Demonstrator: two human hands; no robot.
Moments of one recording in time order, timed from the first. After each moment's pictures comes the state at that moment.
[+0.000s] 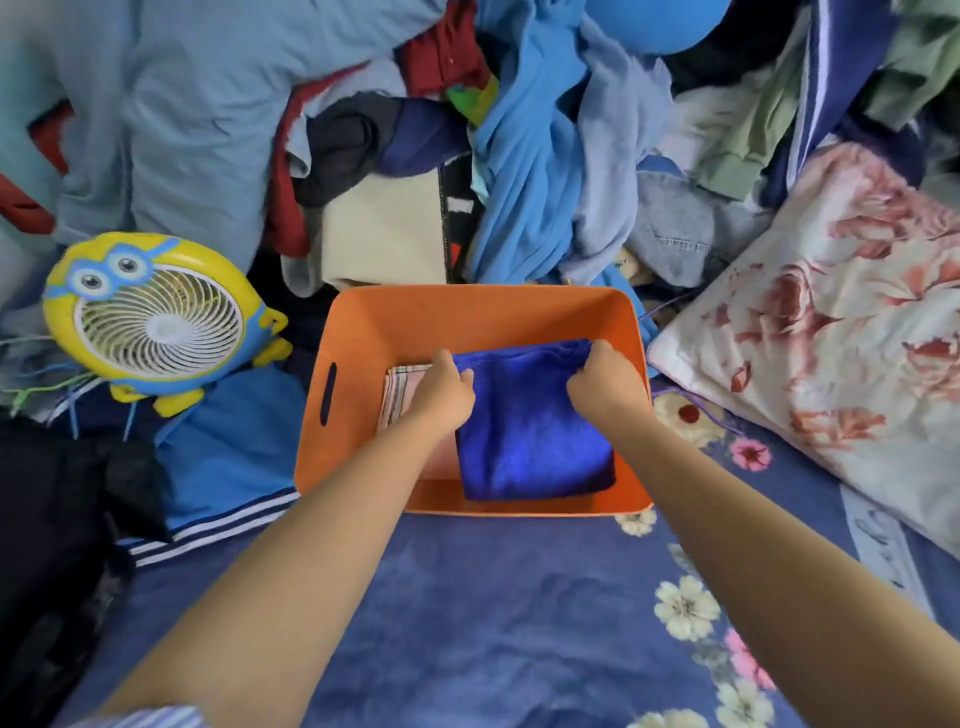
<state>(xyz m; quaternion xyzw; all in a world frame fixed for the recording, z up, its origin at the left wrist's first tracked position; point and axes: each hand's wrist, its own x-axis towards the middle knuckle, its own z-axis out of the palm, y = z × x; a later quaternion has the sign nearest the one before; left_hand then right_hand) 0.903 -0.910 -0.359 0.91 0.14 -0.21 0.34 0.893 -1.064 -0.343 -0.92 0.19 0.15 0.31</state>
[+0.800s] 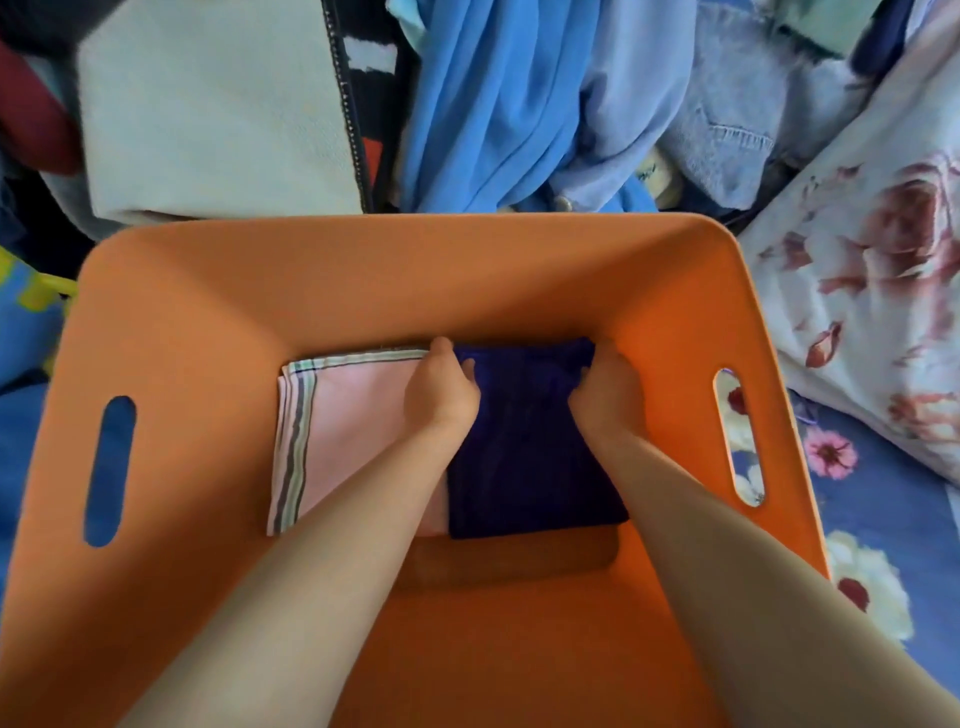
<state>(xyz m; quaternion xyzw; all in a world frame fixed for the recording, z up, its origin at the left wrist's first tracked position) 1.000 -0.952 -0.556 0.93 0.12 -0.16 0.32 0.977 -1.086 -0.554 -0.92 0.27 0.11 0.26</state>
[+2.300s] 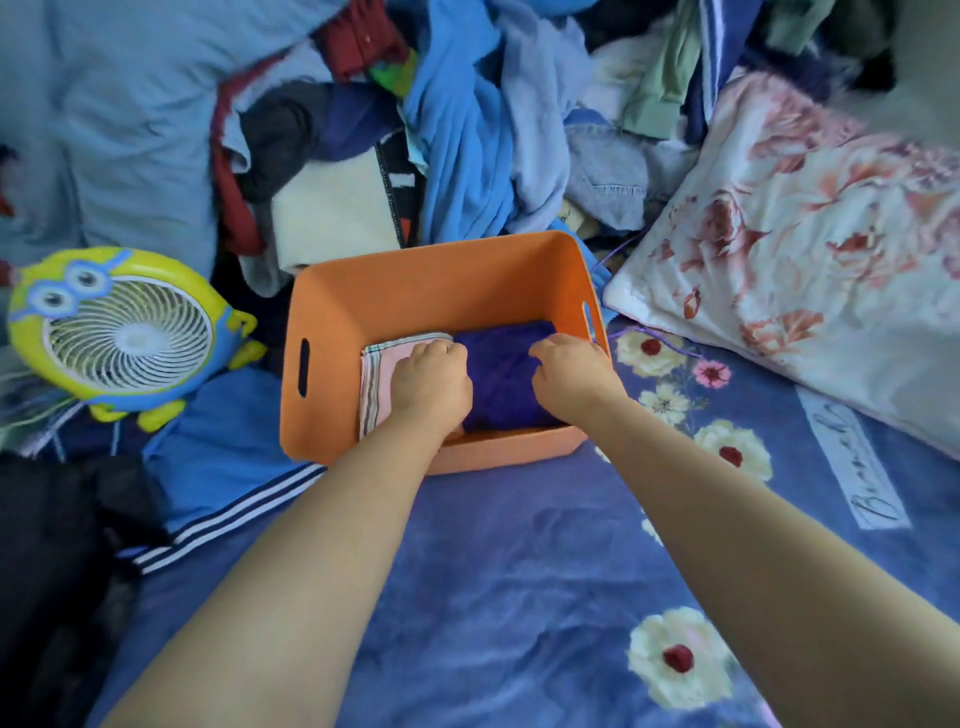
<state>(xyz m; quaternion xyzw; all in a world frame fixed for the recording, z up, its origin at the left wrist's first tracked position) 0.840 -0.928 -0.356 0.99 -0.12 -0.10 -0.03 0.817 -1.069 -0.353 -0.98 0.02 0.13 0.16</state>
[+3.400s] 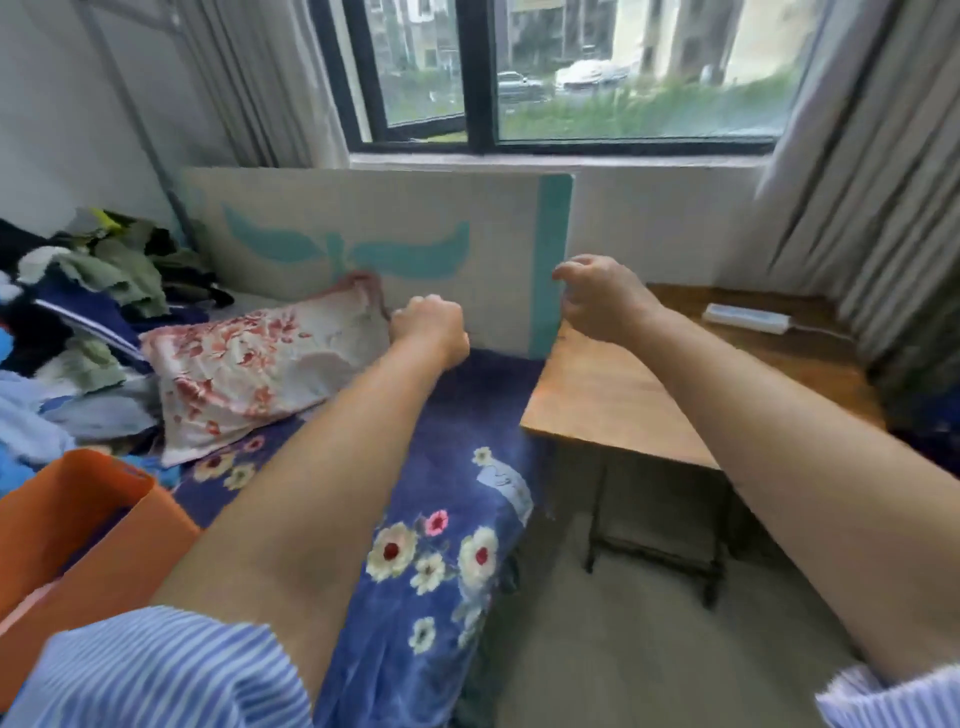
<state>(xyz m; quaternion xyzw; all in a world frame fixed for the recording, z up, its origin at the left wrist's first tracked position) 0.217 -1.080 -0.049 0.79 -0.61 0.06 -0.03 0.049 -1.127 -0.040 -0.85 0.49 -0.19 0.03</state>
